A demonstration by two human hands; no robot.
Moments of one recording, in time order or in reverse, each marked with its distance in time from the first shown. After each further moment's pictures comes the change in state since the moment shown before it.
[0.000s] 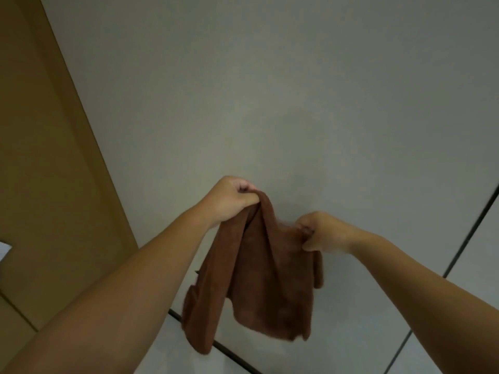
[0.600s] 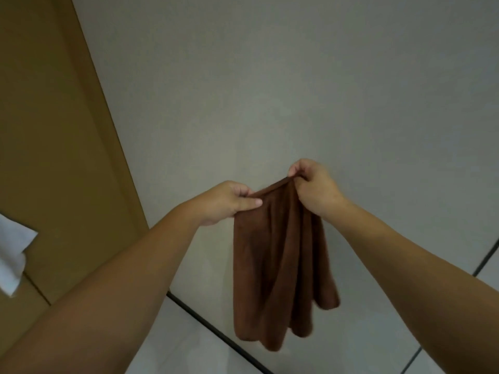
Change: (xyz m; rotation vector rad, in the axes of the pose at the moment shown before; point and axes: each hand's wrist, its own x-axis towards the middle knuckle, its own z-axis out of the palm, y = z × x) left_hand -0.014 -0.021 -0.044 -0.041 -0.237 -0.133; right_hand 0.036 -0.077 -0.006 0.440 0.545 -0.193
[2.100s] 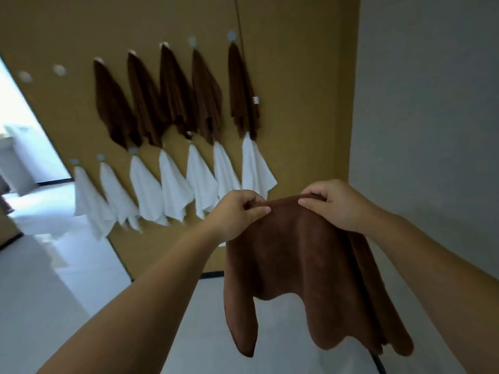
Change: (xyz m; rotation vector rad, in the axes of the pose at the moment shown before) left_hand -0.328 -0.003 -0.049 0.438 1.056 -0.397; right_hand -0.073 -0.148 0.187 0.197 -0.940 -0.646
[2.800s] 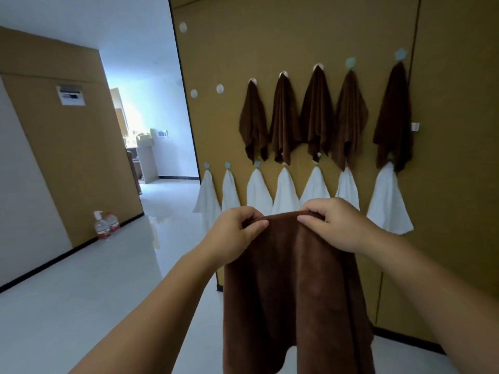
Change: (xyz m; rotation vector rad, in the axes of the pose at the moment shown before) left_hand -0.109 -0.179 -0.280 0.190 0.374 -0.158; right_hand 0.173 -0.220 0.253 -0.006 -0.201 -0.393
